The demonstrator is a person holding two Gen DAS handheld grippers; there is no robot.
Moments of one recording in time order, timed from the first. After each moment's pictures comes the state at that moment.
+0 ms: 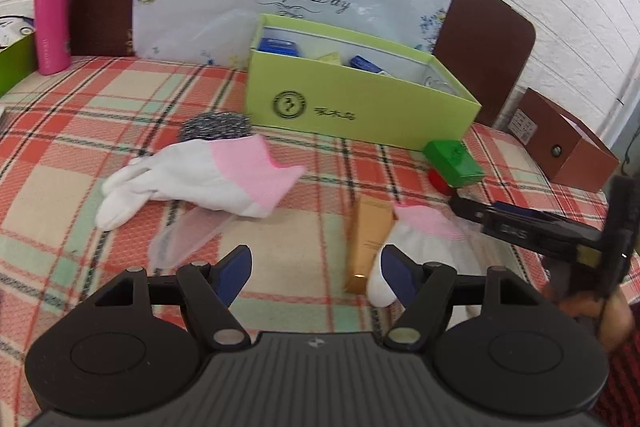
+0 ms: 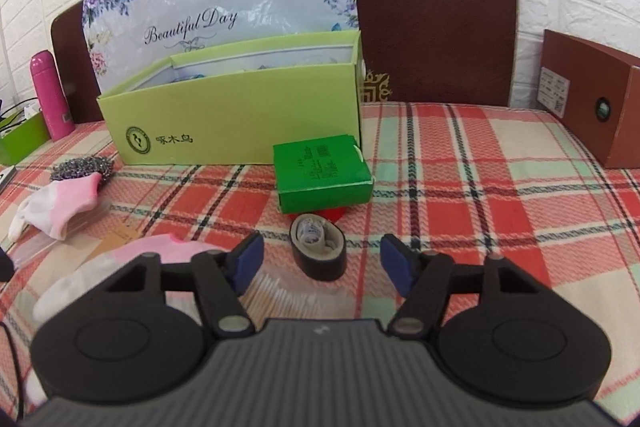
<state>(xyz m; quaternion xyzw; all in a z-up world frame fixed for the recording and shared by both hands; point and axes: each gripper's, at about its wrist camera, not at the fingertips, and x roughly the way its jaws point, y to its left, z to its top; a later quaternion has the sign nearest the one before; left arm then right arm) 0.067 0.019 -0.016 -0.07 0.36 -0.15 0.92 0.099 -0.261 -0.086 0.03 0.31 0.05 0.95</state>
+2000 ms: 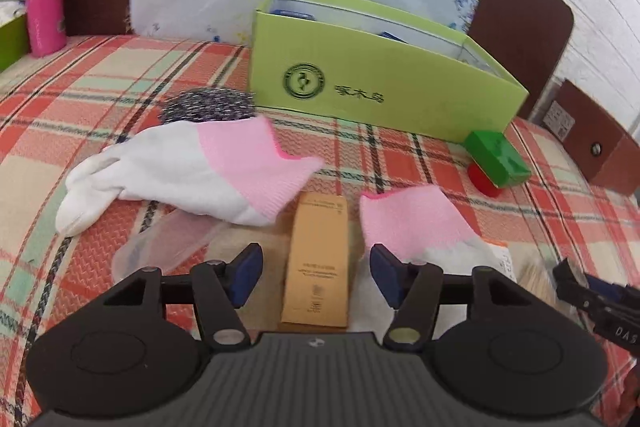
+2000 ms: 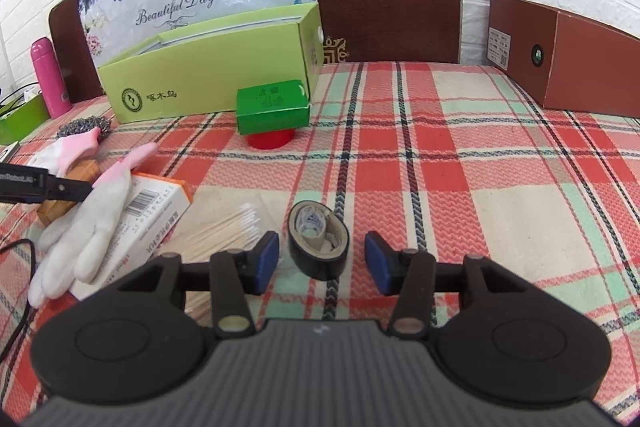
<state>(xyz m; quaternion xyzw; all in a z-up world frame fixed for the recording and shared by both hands) 0.111 0.012 -0.052 -0.08 0.38 -0.11 0.92 0.024 -0.304 -0.091 0.04 0.33 0.03 0.94</state>
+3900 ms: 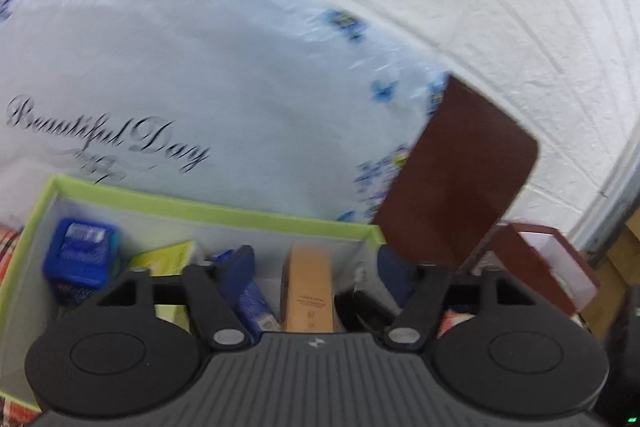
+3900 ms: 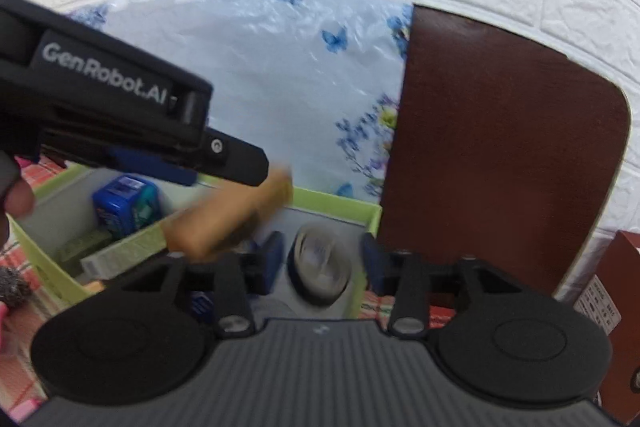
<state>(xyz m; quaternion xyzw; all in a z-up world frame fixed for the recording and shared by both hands) 0.304 -0.095 0.038 -0.13 0.29 -0.23 0.92 0.267 -0.256 -0.029 -0.08 0.23 0.06 0.97</state>
